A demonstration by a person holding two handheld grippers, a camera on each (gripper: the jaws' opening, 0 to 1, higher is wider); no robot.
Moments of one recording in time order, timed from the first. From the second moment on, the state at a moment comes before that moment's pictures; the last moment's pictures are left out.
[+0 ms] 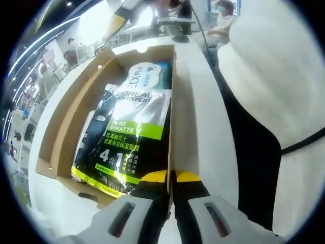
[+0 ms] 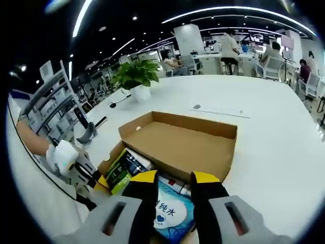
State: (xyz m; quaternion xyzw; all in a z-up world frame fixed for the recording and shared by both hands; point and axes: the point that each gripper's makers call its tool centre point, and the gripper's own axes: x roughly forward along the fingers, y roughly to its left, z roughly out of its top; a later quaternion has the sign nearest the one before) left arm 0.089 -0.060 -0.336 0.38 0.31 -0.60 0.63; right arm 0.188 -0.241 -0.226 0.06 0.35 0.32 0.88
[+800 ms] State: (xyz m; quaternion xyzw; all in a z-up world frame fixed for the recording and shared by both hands) left arm 0.090 -0.059 -0.336 0.38 0.32 -0.60 0.63; right arm 0.168 -0.219 -0.258 0.20 0.43 0.29 0.83
